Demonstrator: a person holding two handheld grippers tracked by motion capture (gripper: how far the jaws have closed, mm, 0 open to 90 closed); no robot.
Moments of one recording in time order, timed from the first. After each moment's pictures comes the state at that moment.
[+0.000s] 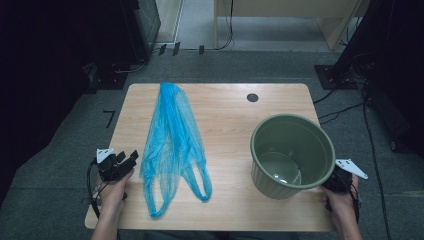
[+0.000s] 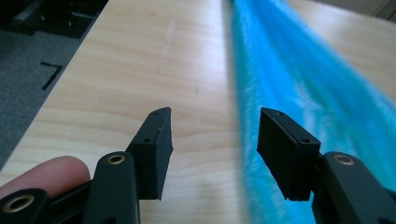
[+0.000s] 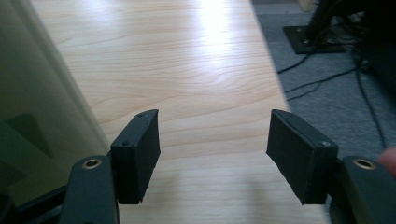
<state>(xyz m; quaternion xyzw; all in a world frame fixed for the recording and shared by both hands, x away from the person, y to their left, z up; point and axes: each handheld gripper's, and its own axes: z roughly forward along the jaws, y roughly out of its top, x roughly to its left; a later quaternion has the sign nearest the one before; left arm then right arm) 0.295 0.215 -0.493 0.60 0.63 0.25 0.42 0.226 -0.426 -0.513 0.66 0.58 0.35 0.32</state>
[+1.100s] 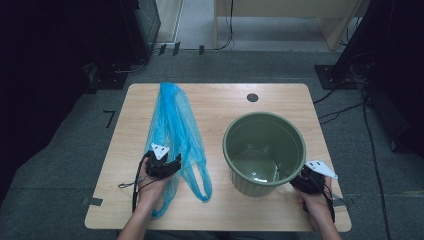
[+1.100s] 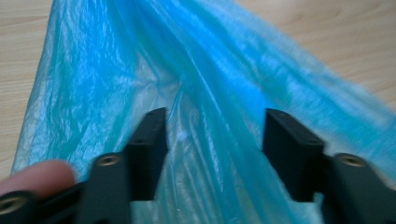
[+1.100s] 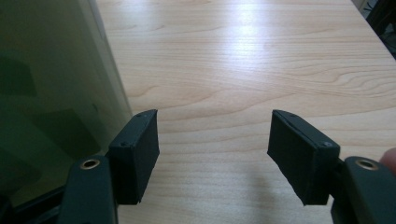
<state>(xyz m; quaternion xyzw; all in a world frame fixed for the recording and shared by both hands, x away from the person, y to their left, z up) 0.303 0.091 -0.509 0.74 0.53 0.25 0.35 0.229 -0.358 -0.517 0.62 0.62 0.37 0.30</state>
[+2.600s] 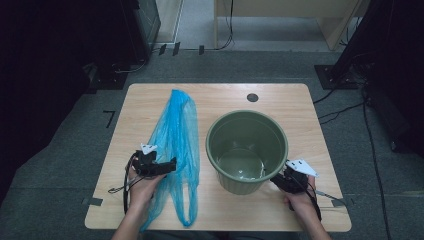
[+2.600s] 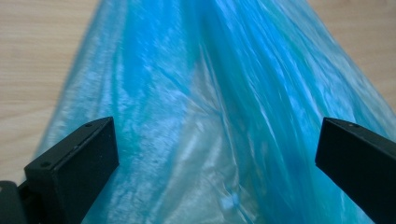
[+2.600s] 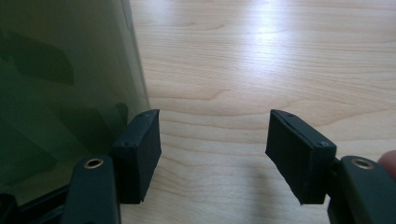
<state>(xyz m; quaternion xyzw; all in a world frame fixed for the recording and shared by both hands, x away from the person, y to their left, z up) 0.311 0.119 -0.511 0.72 0.58 0.18 0.32 0.236 -0.314 -0.519 0.59 0.65 0.38 0.29</state>
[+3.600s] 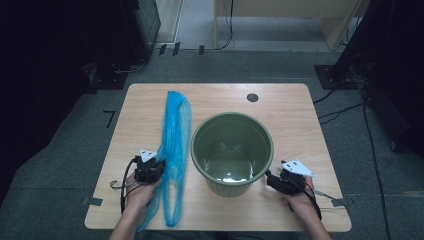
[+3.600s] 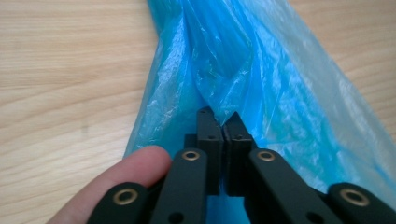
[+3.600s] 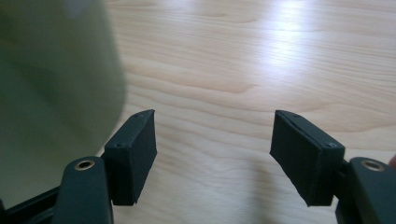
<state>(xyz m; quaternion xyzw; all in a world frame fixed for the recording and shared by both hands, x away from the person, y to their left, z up) 0.291 0.133 -0.503 0.72 0.56 0.20 0.35 0.235 -0.311 -0.520 0.56 0.69 0.38 0.28</state>
